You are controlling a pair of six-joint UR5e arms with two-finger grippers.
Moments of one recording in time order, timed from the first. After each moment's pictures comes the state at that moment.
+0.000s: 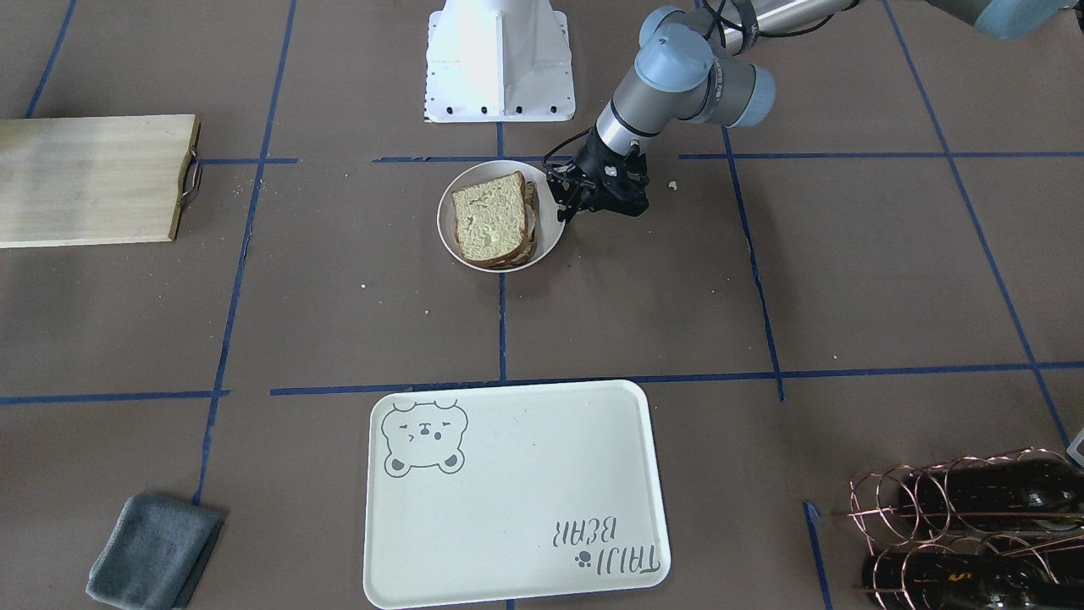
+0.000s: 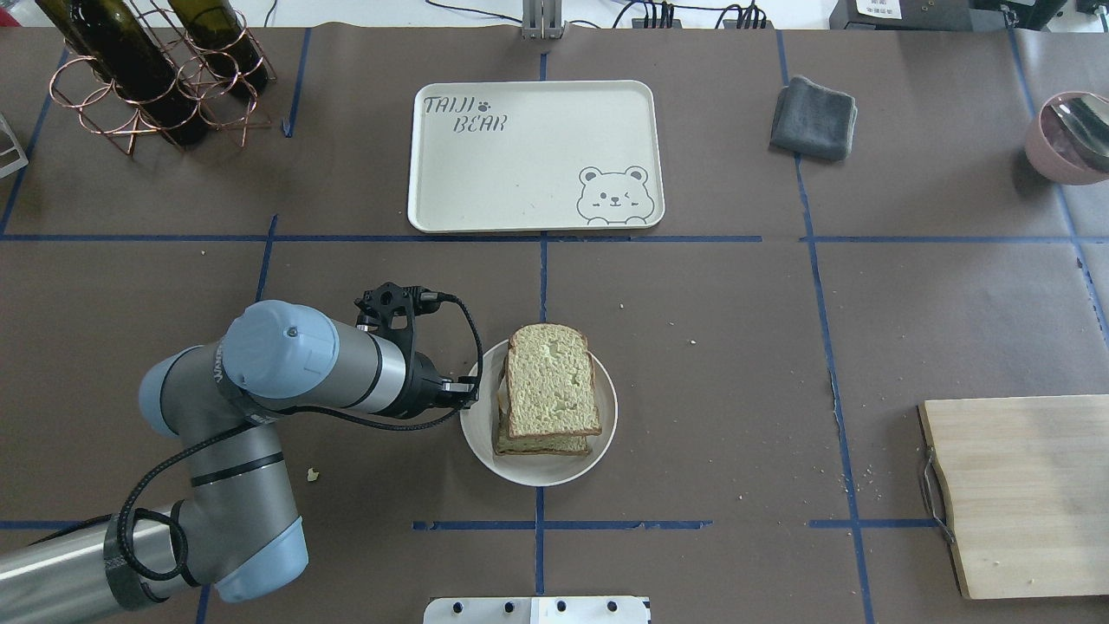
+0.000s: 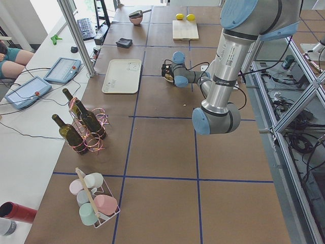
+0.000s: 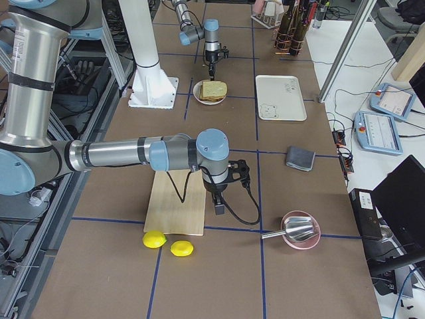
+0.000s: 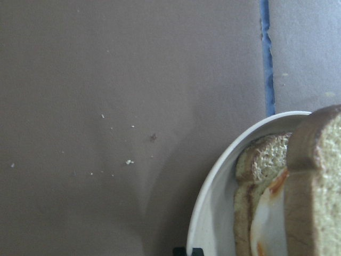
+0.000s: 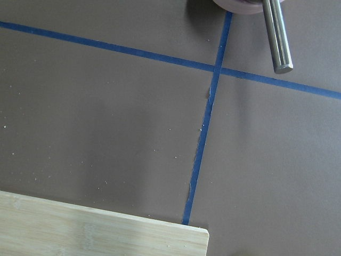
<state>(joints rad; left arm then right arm) -0.44 -2.01 -1.72 -2.14 -1.87 -1.34 1.54 -1.81 1.93 -1.58 2.32 -0.10</state>
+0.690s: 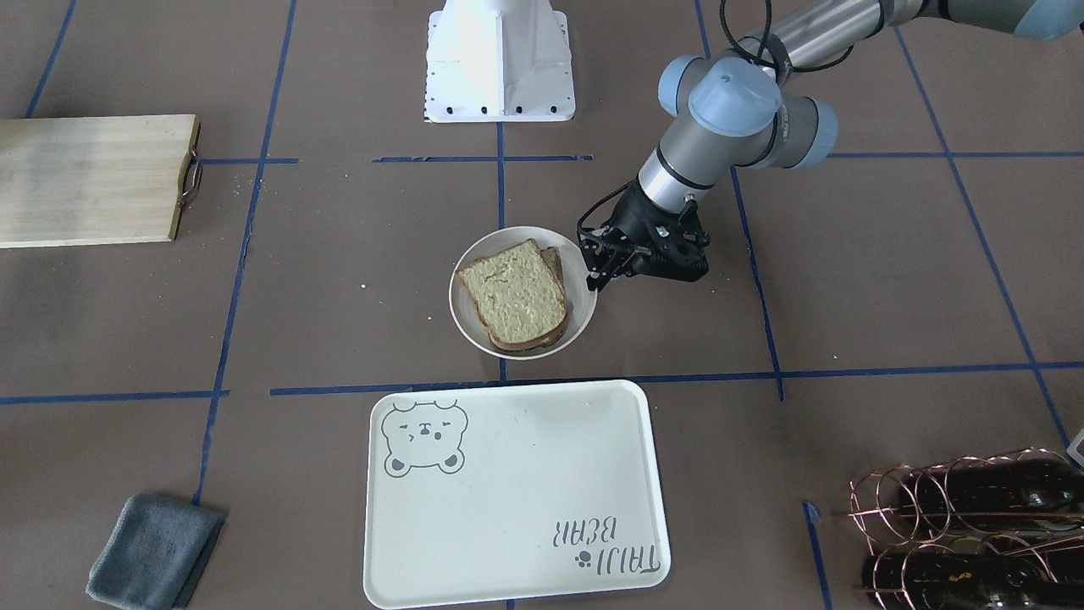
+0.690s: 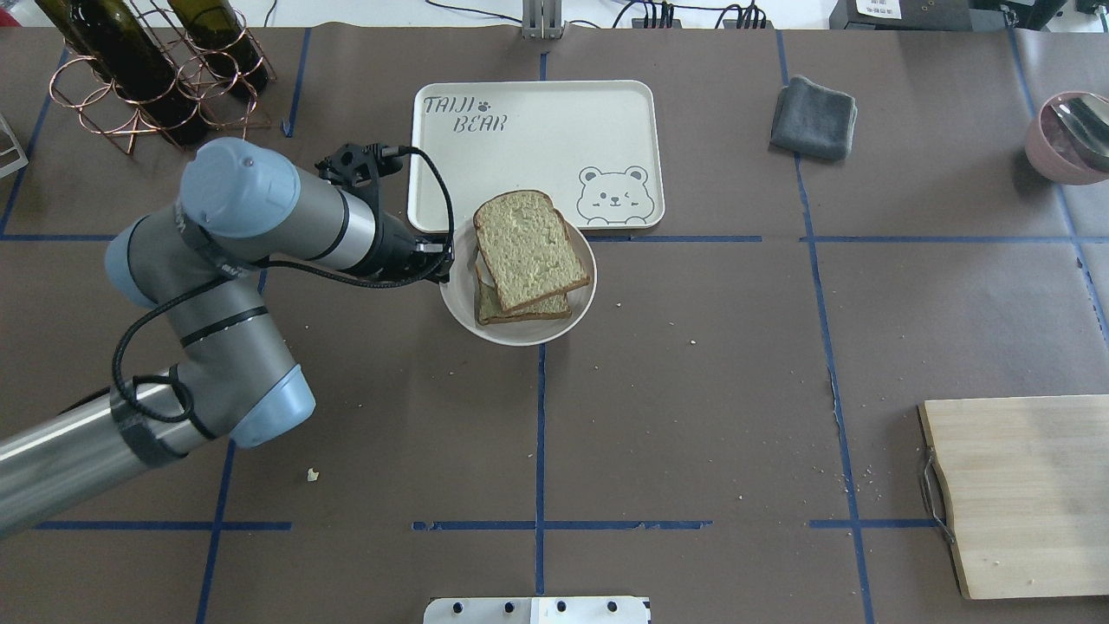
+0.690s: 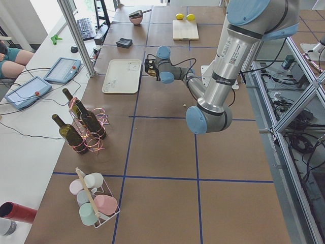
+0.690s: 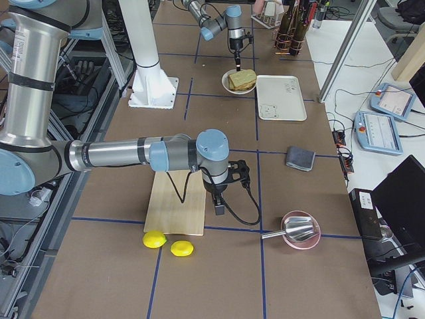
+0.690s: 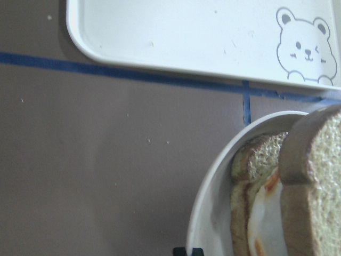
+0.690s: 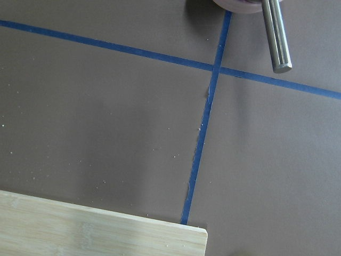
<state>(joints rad) -0.69 -2.16 -1.54 -2.13 -2.01 -1.30 1.54 -1.81 1.93 -1.58 2.32 -0.10</state>
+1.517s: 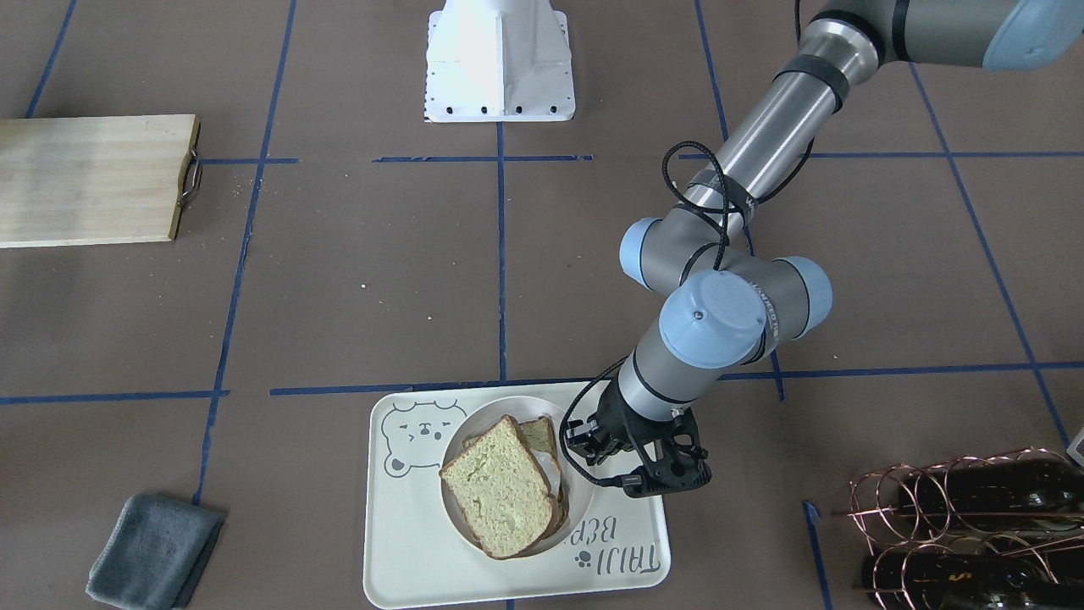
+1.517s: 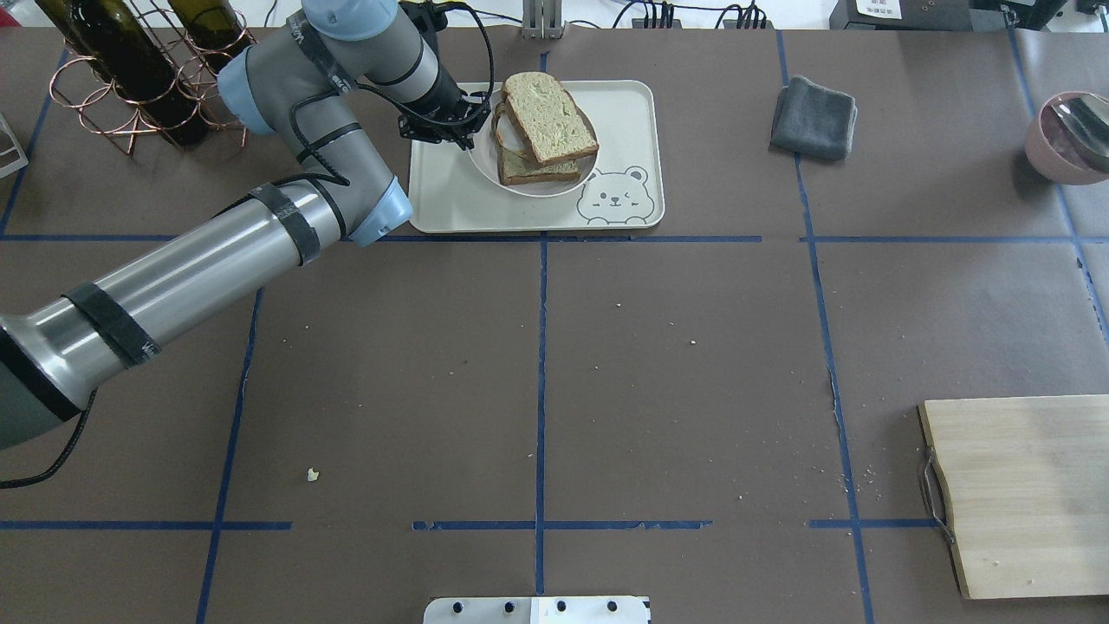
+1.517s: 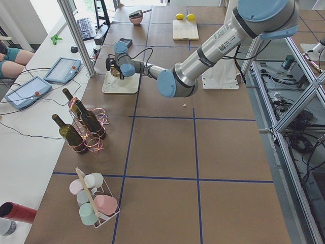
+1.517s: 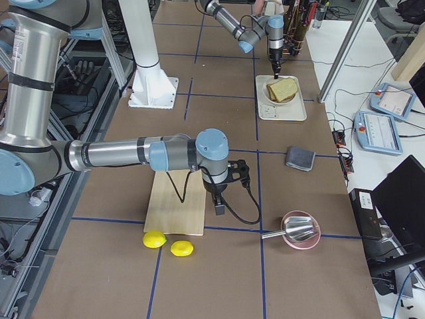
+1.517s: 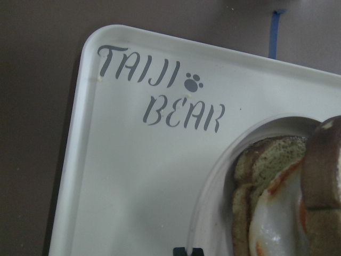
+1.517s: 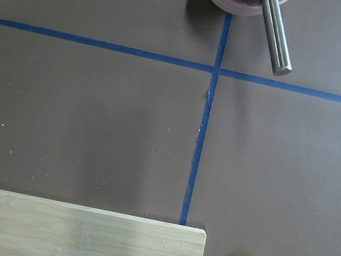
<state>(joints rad) -0.84 -2.60 -0.79 -2.29 -2.08 -1.24 1.54 -1.81 1.93 -1.58 2.32 -0.11</state>
